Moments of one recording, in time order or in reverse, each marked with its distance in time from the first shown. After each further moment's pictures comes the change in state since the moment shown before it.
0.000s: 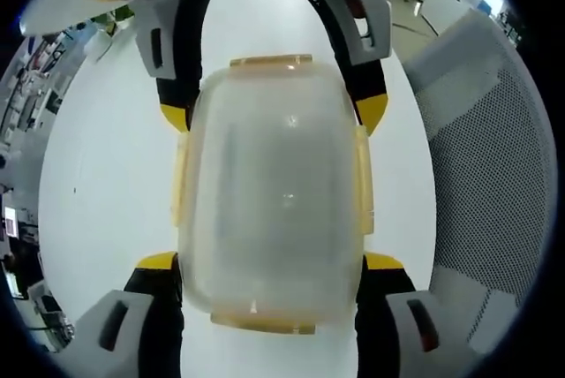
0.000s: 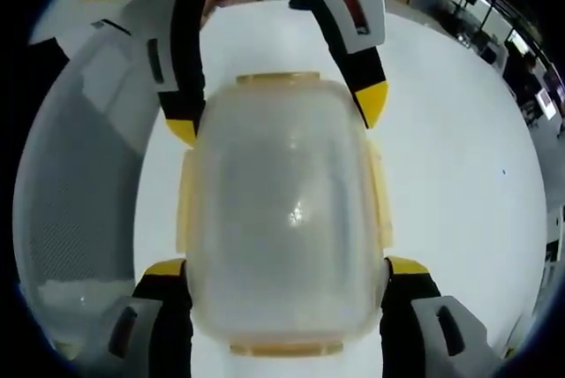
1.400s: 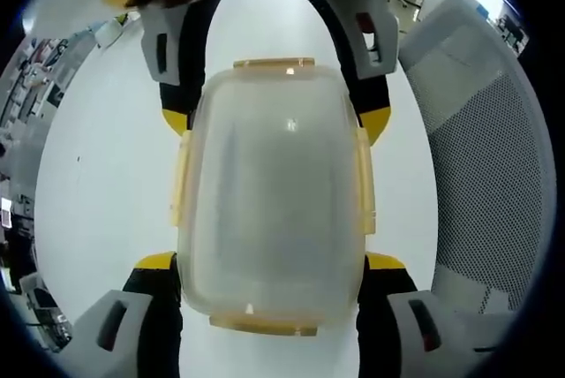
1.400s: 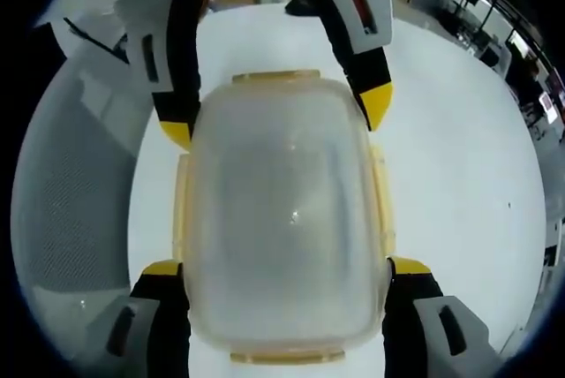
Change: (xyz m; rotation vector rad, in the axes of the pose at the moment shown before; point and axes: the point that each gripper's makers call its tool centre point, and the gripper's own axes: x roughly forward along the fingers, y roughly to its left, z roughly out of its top) left arm -0.011 0.007 -0.050 -0.019 -0.032 -0.015; right arm 0.022 -0.005 0.051 0.001 0.018 -0.007
